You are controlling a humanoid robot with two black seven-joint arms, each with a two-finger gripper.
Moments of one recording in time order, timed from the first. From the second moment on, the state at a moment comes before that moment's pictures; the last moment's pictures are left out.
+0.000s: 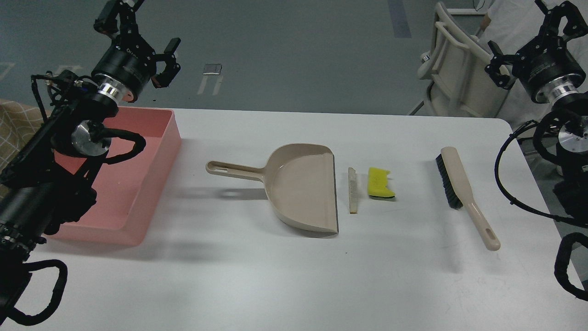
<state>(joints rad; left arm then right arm) -0.67 0.38 -1.17 -0.91 0.39 -0.25 -0.17 0.85 -0.27 1.42 0.56 -0.56 0.39 0.01</state>
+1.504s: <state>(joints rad) -0.44 0.45 -1.18 -1.24 0.37 -0.24 -0.19 0.74 -0.37 1.44 0.76 -0.56 0.40 0.04</state>
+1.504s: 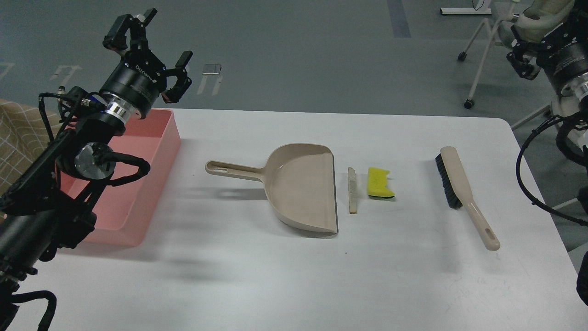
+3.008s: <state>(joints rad) -0.18 0.33 -0.99 -1.15 0.86 -0.16 -0.28 0.47 -0.36 1.58 0.95 -0.56 0.36 0.07</state>
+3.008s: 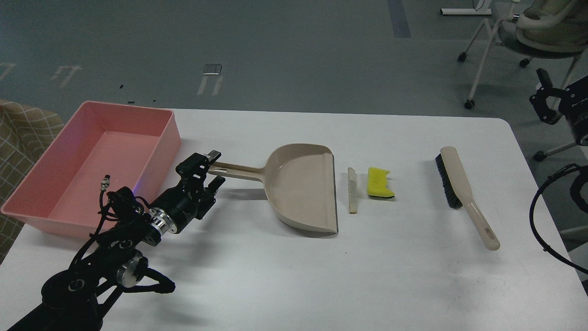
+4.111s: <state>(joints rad) -0.24 0.30 -0.88 -1.14 0.86 -0.02 -0.28 0.44 -0.37 1.58 0.95 -0.56 0.36 0.08</state>
